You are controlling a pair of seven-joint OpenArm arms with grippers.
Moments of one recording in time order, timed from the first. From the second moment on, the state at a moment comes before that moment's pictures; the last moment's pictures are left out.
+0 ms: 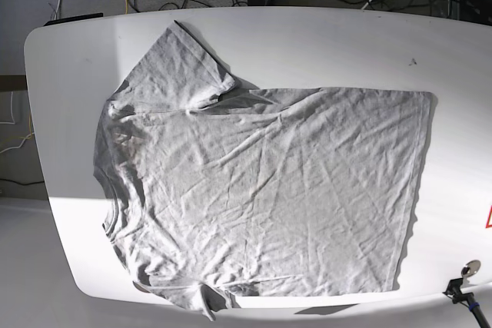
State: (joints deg) left arm 54.0 -5.1 -0.9 66.3 0.8 -3.3 -7.7; right arm -51.8 5.4 -2.4 71.6 3.7 1.7 -7.8
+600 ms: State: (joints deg) left arm 72.6 -7.2 -7.2 98.4 0.8 -3.2 -7.4; right arm -72.4 5.0 -2.3 111.9 3.7 1.8 -18.7
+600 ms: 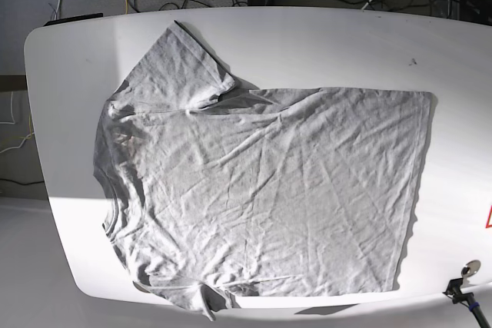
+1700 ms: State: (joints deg) left arm 54.2 -7.0 -22.2 111.1 -13.3 -14.1 -3.1; right arm -58.2 4.2 2.1 113.5 9.0 1.9 0.6
